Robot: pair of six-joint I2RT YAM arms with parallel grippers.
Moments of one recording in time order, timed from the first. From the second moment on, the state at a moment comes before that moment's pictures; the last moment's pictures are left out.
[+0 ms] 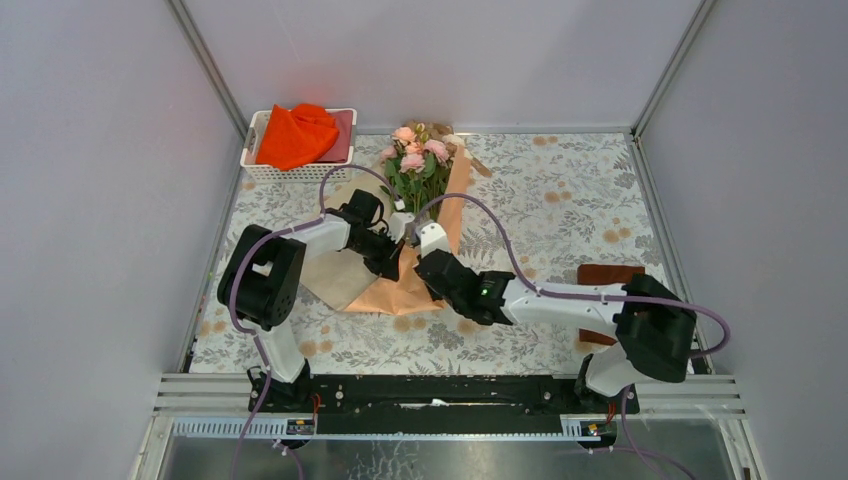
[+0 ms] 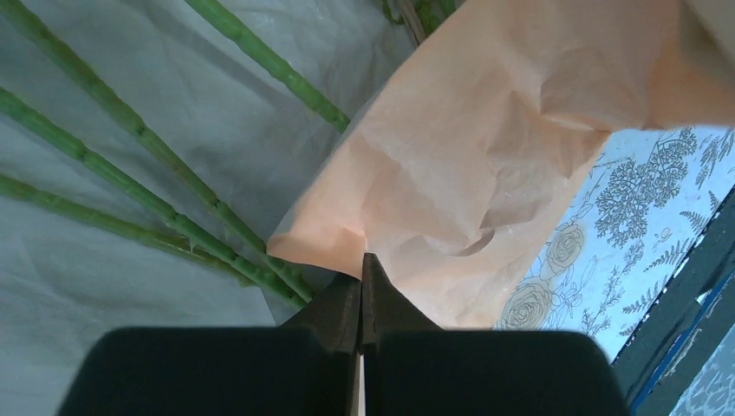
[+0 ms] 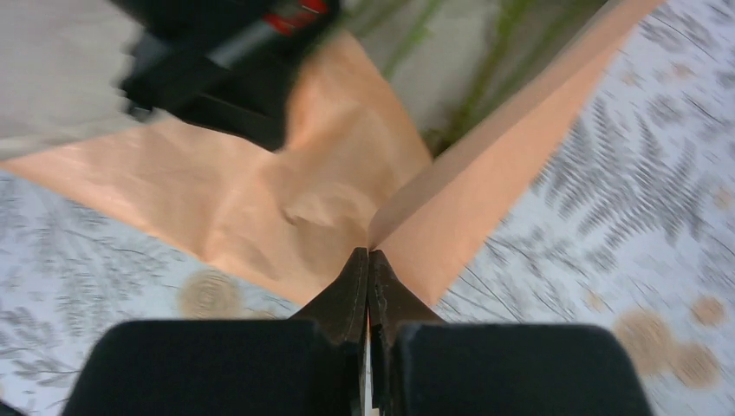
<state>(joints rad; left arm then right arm) -0.35 1.80 1.01 -0.46 0.63 0.38 1.11 1.50 0.93 -0.18 0.53 0.34</state>
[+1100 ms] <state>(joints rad) -0.03 1.62 1.11 -0.46 0.81 0.27 1.12 1.85 0.88 0.31 0.21 0.31</state>
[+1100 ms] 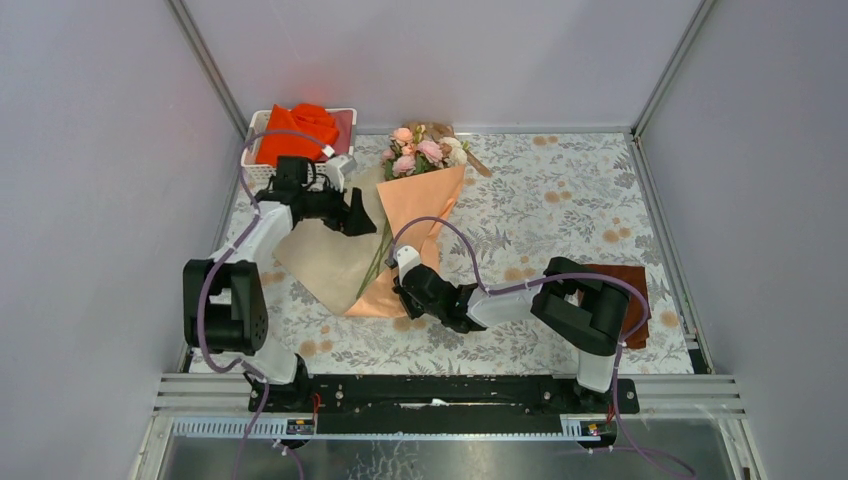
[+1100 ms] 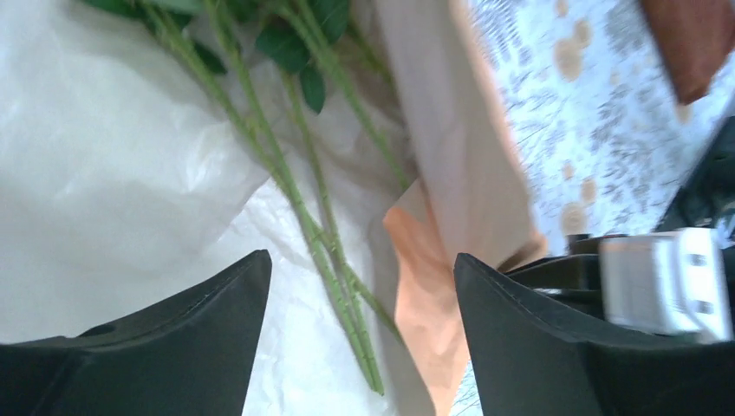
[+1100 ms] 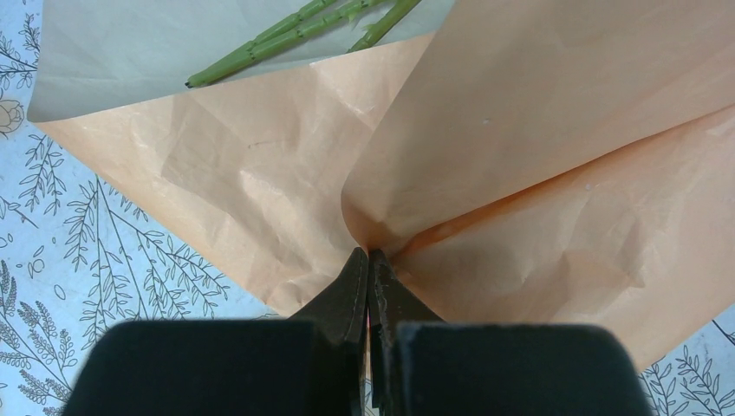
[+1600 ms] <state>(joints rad) -0.10 1.44 0.84 0.01 0.90 -0.22 1.12 1.85 0.88 0.30 0.21 0.31</state>
